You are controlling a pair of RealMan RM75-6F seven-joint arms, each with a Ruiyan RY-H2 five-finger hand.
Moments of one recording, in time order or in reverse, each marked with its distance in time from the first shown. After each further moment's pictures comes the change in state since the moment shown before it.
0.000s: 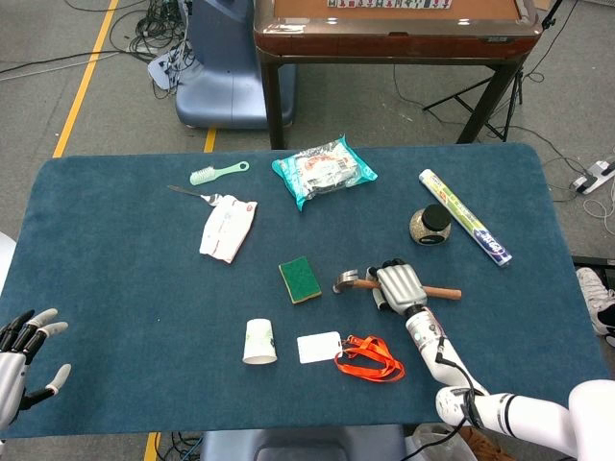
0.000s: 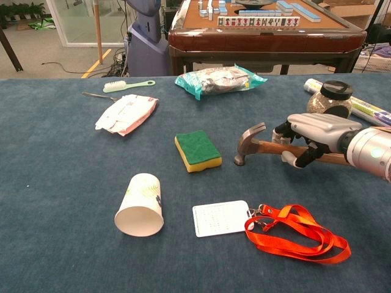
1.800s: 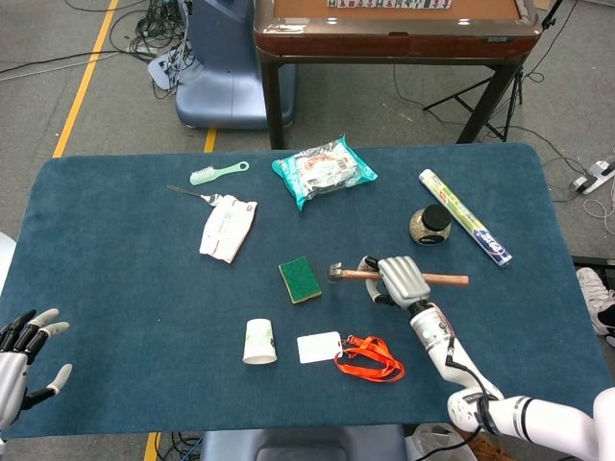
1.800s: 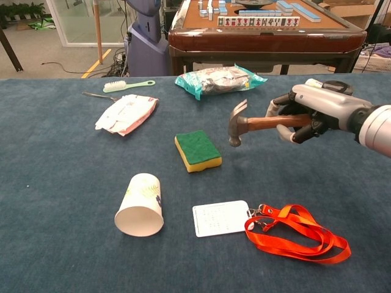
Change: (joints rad) left arm -0.002 -0.004 0.000 0.001 0.001 -0.003 0.011; right arm -0.041 0.072 0.040 -0.075 -0.196 0.043 0.286
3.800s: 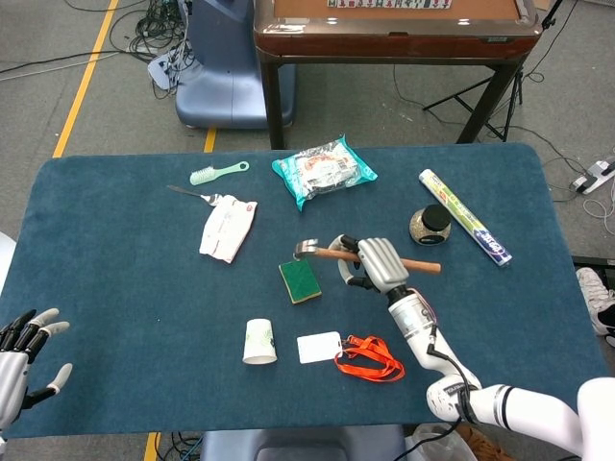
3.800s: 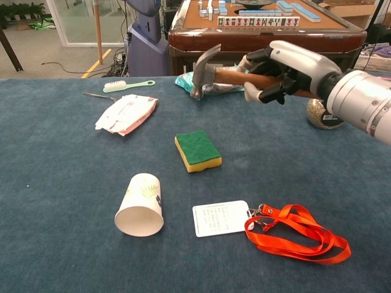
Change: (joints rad) left arm -0.001 -0.002 -0.002 -0.001 -0.007 -0.003 0.004; right arm 0.059 -0.062 0.097 0.004 -0.048 0.034 0.156
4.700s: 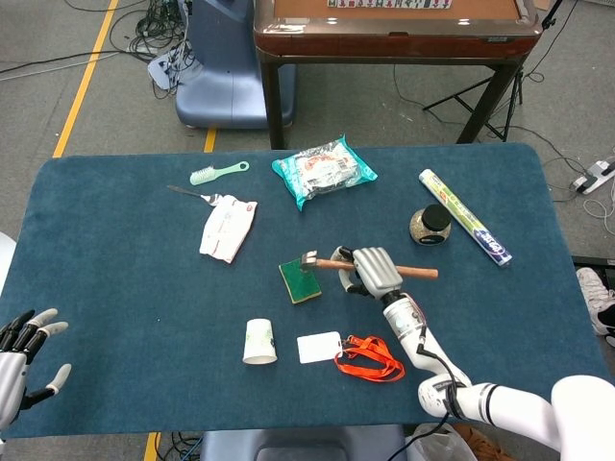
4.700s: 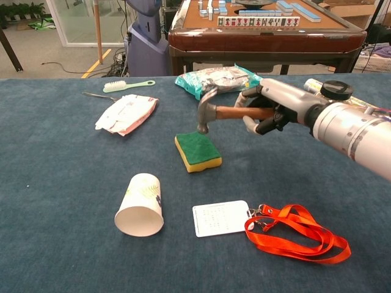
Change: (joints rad) left arm 0.002 0.002 0.001 0.001 0.002 0.004 -0.007; right arm 0.019 -0.072 -0.033 0.124 0.032 -0.037 -0.049
